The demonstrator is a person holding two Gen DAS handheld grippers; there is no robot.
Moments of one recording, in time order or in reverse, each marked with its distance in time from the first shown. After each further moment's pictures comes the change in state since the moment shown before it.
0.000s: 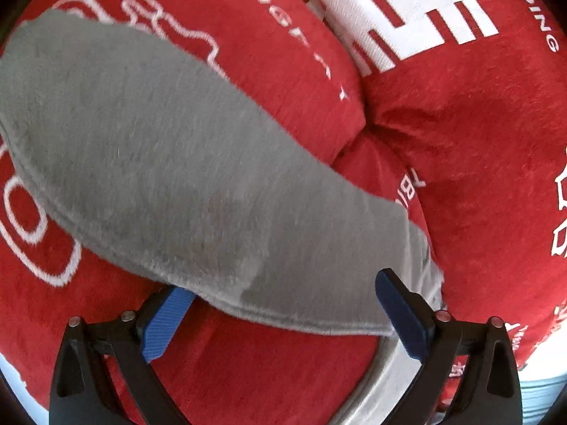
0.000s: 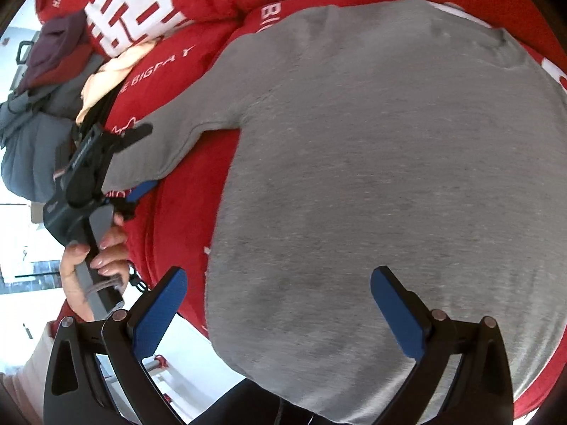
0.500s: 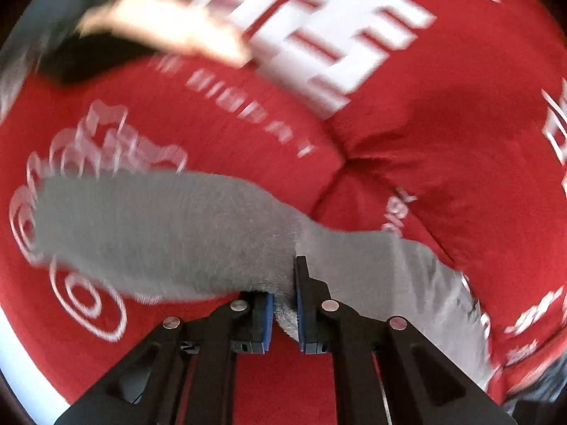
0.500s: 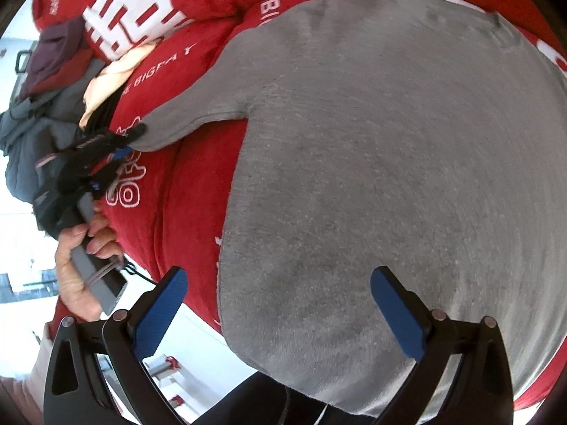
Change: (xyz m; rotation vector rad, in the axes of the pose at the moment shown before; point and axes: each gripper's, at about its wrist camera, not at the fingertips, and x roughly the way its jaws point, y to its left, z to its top) left arm -0.044 -0.069 0.005 0.301 -0.196 0.132; right arm -0.006 -0.005 -0.015 0.059 0.004 0.031
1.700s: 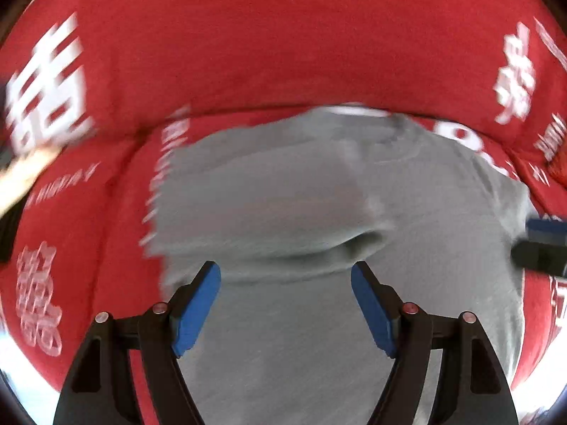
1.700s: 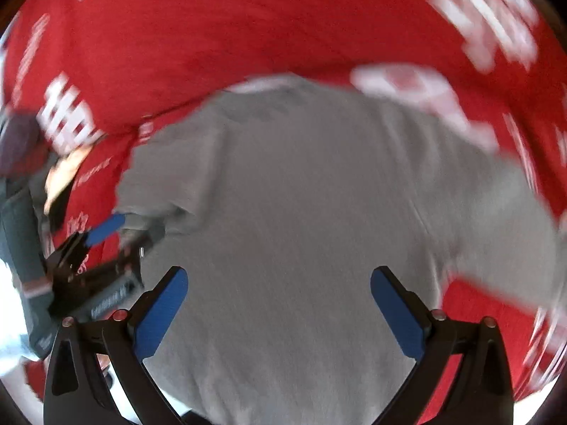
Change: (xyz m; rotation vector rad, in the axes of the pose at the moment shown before) left arm 0.009 -0.227 -0.128 0.658 0.214 0.096; right arm -0.128 -0.155 0.028 0.047 -0.270 -0.166
